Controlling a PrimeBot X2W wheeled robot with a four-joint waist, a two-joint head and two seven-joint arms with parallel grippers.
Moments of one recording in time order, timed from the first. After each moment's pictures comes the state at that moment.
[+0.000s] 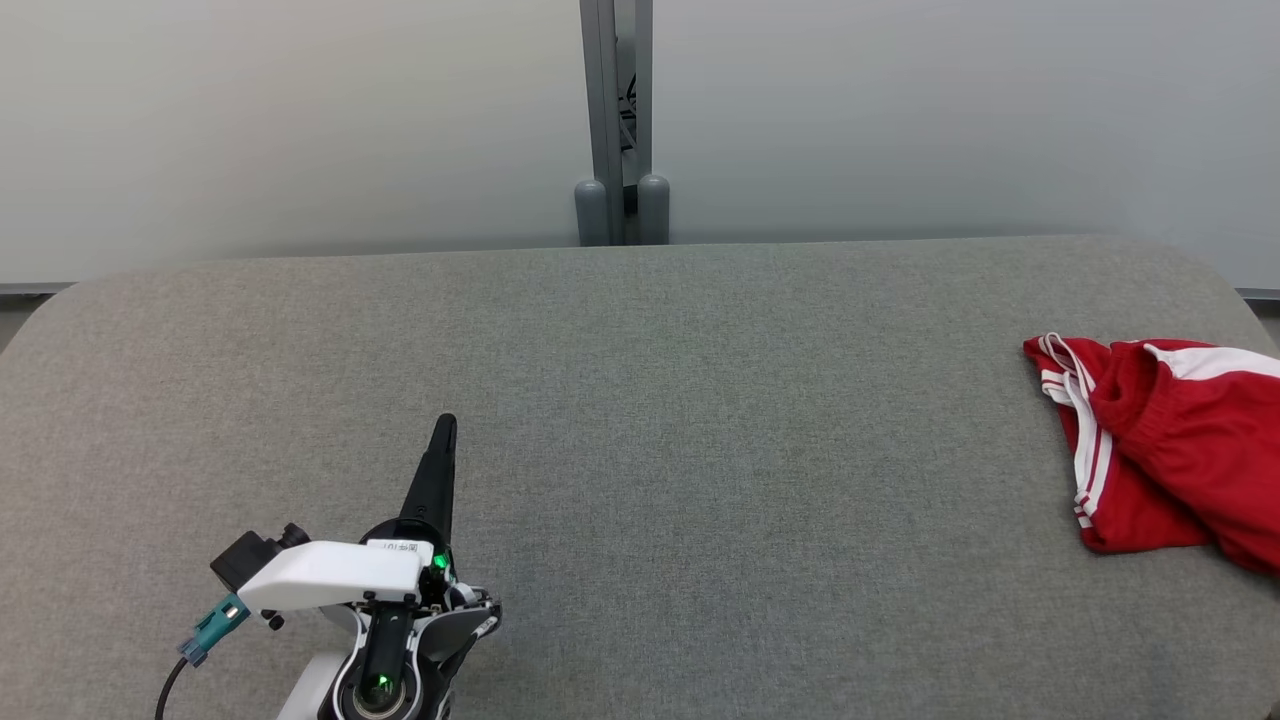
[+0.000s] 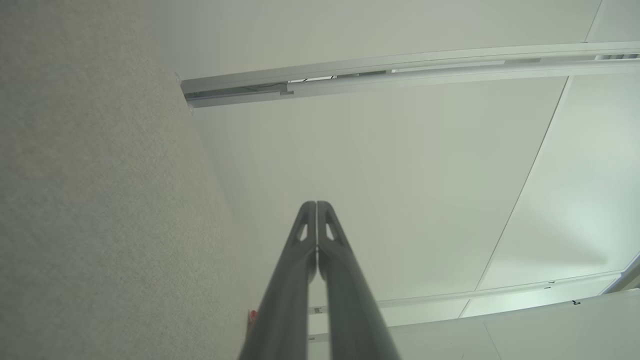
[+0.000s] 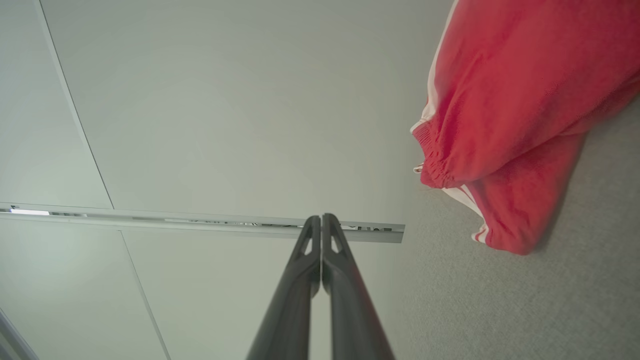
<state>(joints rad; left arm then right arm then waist) -0.23 0.05 -0.29 0.35 -1.69 -0.13 -0.11 0.00 -0.05 -0.49 0.16 1.62 0.13 0.33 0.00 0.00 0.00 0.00</state>
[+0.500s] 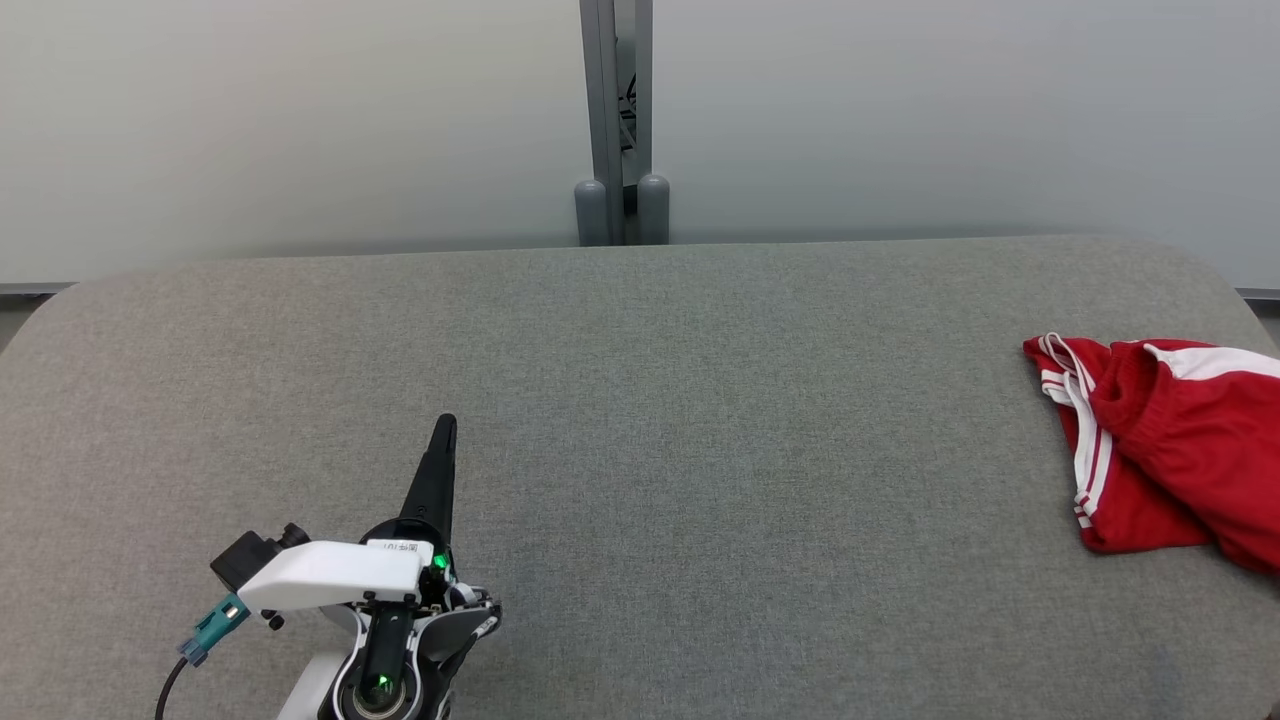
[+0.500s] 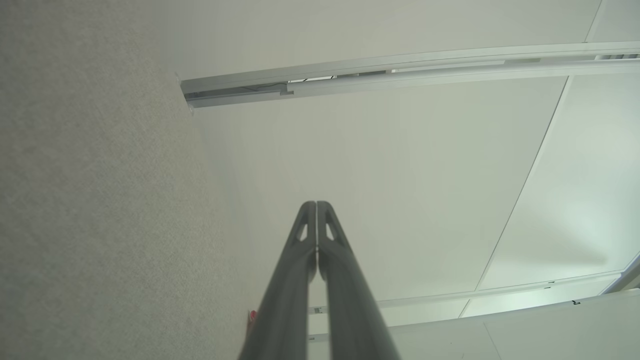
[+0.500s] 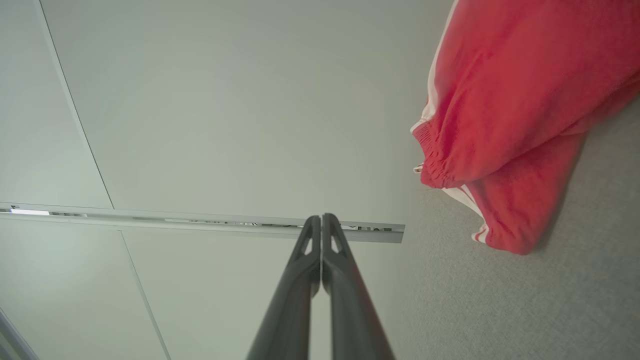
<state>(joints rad) -0.23 0.05 -0.29 0.35 -1.69 -0.13 -0.11 0.00 -0.05 -0.49 0.15 1.62 0.13 0.33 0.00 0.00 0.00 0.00</state>
